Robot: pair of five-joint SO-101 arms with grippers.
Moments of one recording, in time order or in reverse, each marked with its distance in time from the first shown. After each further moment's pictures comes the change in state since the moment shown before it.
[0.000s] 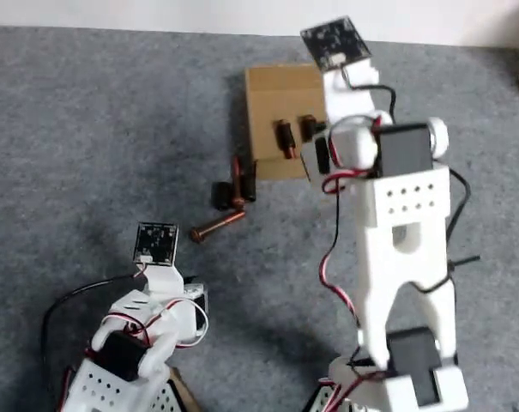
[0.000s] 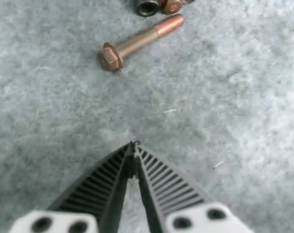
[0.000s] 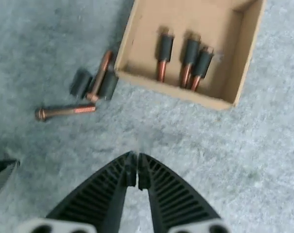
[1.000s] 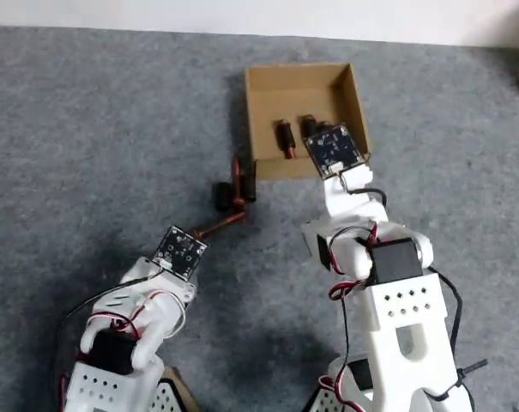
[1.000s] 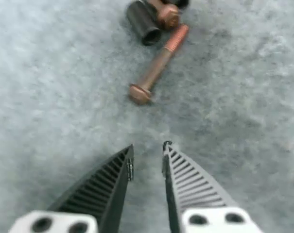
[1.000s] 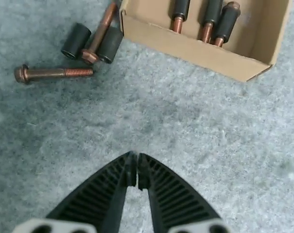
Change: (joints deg) left arm -11.8 0.0 -0.5 -3.3 -41.7; right arm -0.4 -36.4 60.5 -28.8 1.8
